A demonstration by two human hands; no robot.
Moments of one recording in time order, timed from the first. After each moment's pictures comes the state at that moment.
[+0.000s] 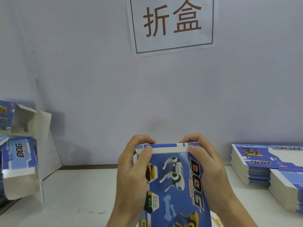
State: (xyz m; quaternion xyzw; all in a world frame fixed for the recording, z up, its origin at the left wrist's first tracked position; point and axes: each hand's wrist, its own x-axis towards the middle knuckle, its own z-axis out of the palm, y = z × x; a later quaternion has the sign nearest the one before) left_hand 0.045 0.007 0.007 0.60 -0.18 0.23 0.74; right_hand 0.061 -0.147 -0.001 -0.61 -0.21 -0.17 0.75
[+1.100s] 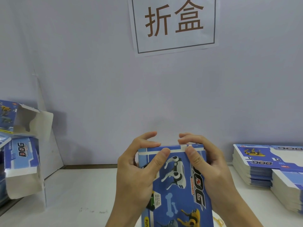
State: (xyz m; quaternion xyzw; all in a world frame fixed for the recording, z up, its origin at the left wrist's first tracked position) left_hand 0.049 0.005 0.008 0.61 -0.17 0.25 0.73; right_hand 0.056 -0.148 0.001 -0.58 -0.24 -0.19 0.76
